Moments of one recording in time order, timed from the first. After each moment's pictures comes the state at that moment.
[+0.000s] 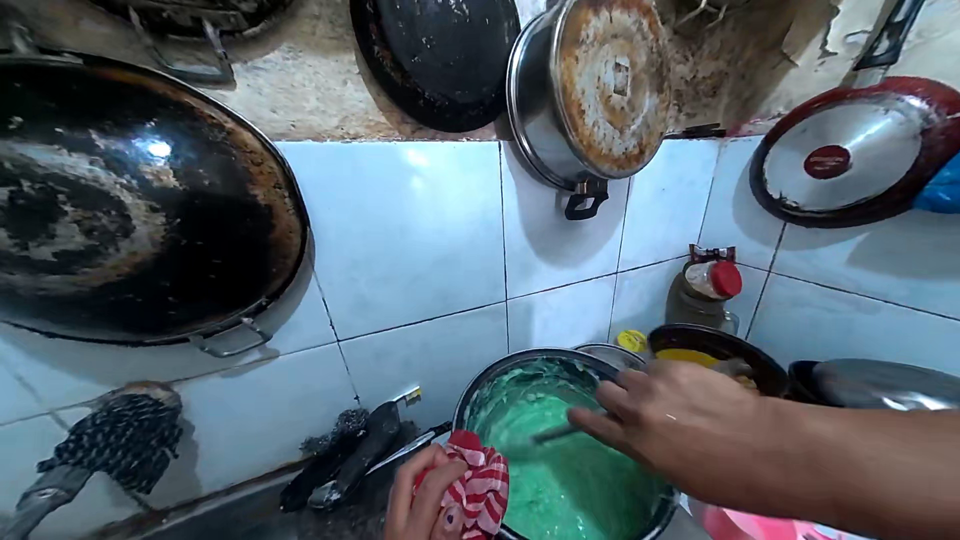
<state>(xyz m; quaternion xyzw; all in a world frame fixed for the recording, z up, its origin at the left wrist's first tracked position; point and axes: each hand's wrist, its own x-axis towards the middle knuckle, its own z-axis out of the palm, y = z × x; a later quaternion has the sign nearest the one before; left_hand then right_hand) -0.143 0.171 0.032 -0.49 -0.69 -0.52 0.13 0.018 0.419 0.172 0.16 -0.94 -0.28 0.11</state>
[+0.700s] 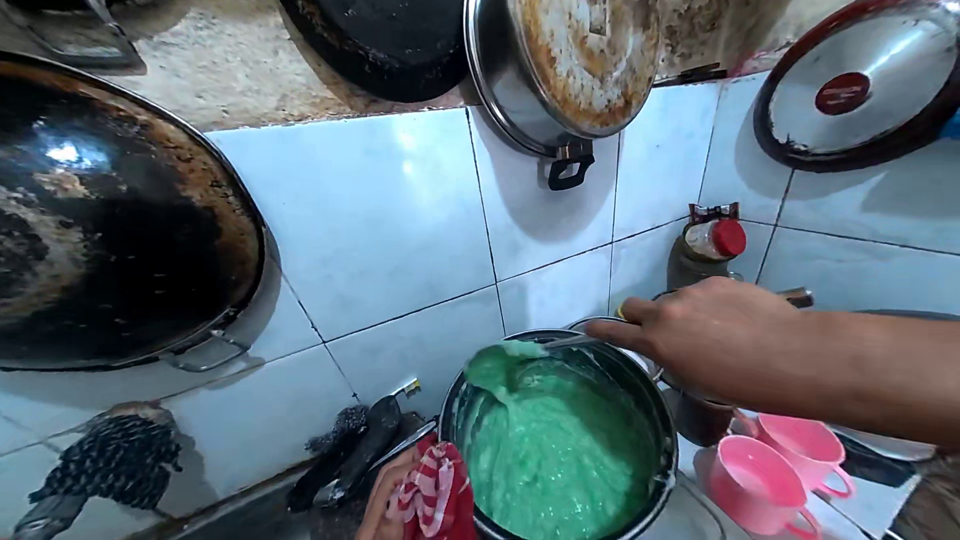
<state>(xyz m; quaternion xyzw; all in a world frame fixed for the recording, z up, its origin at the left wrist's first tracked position) -0.146 0.156 0.030 -0.40 -0.61 -0.68 -0.07 0.026 0.439 0.217 -0.03 -0.97 -0.24 0.03</state>
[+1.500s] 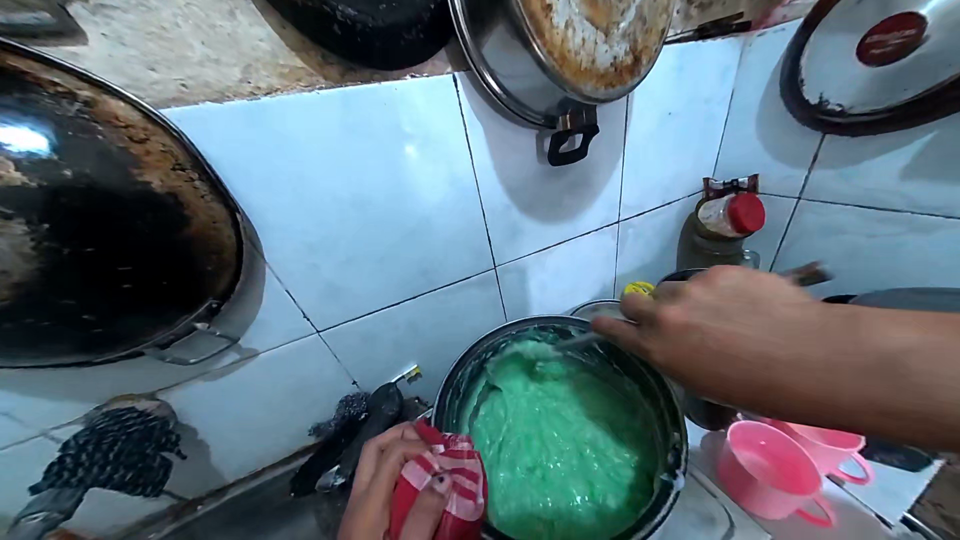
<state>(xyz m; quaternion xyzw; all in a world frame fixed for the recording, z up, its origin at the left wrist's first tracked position) -0.144 0.171 0.056 -0.43 -0.73 -0.53 0.05 0.023 0.444 0.198 0.01 -0.96 -0.28 0.06</state>
